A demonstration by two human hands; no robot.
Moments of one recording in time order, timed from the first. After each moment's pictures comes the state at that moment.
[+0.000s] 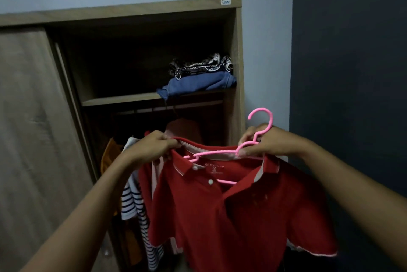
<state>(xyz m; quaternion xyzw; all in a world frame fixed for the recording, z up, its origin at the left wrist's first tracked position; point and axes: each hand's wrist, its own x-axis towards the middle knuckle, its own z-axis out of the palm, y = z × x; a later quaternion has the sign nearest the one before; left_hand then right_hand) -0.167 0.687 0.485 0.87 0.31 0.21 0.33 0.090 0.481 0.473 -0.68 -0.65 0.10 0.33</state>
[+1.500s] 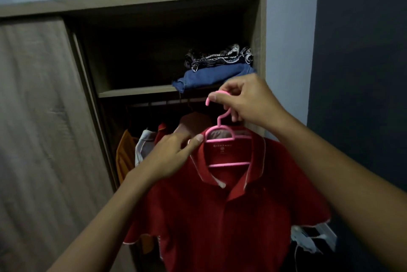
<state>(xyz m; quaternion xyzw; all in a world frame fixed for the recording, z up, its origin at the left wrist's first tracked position) -0.177 0.681 0.454 0.92 0.20 0.34 0.07 -0.003 0.540 0.539 -0.57 -0.62 -0.06 0.53</state>
